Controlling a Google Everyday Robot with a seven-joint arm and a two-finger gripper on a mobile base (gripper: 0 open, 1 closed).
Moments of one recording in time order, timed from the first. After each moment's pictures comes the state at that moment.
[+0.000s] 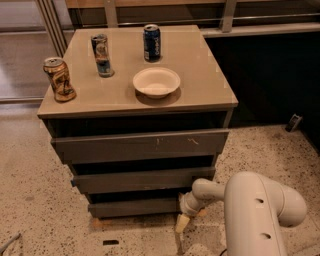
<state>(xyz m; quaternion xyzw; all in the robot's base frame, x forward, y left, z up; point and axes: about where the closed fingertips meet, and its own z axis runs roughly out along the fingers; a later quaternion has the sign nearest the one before) 0.566 -0.092 0.174 -0.62 0.74 0.19 0.15</state>
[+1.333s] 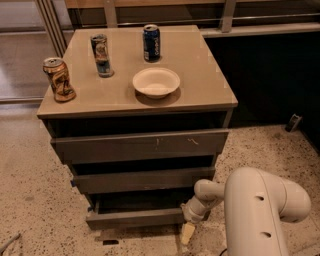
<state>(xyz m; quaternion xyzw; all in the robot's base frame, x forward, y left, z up) 0.499 -0.103 0.188 -0.62 0.74 0.25 0.06</state>
